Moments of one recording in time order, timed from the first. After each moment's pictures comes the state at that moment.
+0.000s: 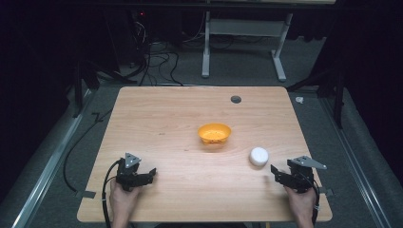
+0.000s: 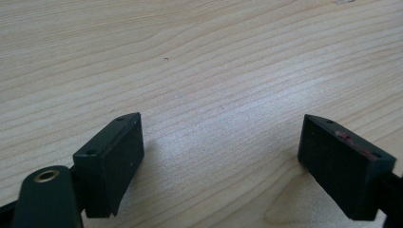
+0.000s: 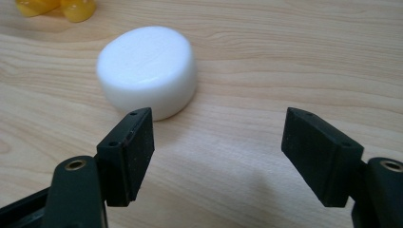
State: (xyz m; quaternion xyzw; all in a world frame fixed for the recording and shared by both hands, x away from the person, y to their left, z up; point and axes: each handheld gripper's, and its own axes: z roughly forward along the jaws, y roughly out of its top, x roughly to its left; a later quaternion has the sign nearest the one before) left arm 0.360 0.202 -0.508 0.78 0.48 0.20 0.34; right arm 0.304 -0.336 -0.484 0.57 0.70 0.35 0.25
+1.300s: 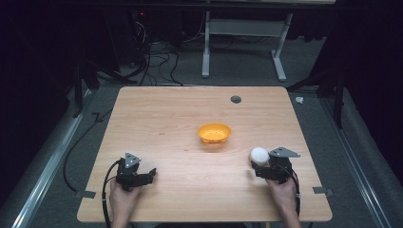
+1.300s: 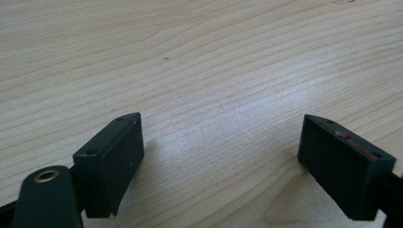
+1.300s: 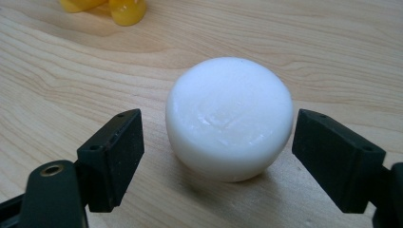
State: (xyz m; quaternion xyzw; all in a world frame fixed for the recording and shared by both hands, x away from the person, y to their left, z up) left arm 0.360 0.202 -0.508 0.78 0.48 0.20 0.34; right arm 0.342 -0.288 -0.487 0.52 0.75 0.34 0.23
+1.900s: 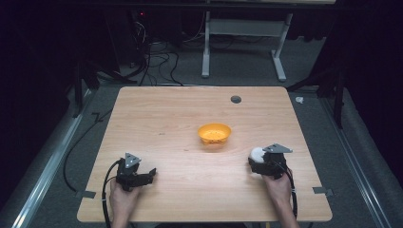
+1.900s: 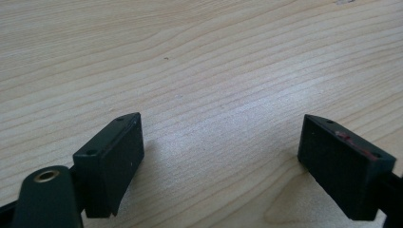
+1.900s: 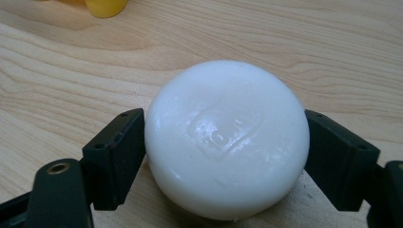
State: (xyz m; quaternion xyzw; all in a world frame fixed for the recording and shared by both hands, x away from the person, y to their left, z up) left arm 0.360 0.202 -0.508 0.78 0.48 0.20 0.34; right arm 0.362 -0.281 -0.499 0.53 0.75 0.32 0.24
